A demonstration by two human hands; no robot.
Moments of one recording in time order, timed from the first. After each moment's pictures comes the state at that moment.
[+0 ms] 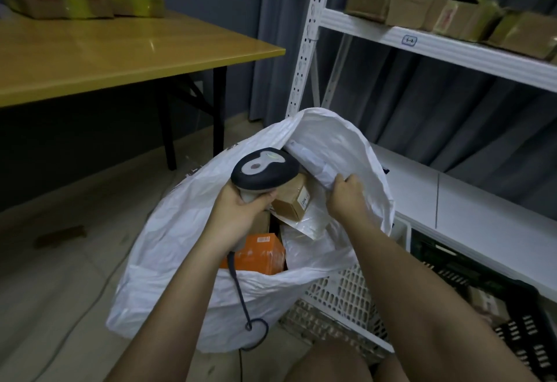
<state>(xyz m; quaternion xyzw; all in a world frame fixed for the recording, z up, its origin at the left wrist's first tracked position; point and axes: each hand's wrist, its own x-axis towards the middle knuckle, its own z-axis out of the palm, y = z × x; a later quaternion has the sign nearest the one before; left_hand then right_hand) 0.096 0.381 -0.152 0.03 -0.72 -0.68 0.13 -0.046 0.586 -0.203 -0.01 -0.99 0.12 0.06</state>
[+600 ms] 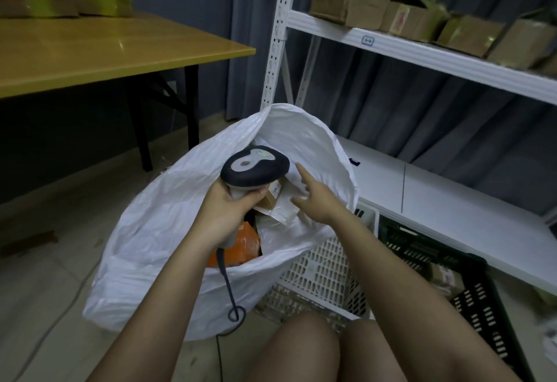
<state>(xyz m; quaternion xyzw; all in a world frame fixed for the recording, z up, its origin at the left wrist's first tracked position) 0.121 0.408 -0.142 0.00 -0.71 -0.69 0.10 0.017 0.607 -0.173 0.12 -0.95 0.29 -0.05</state>
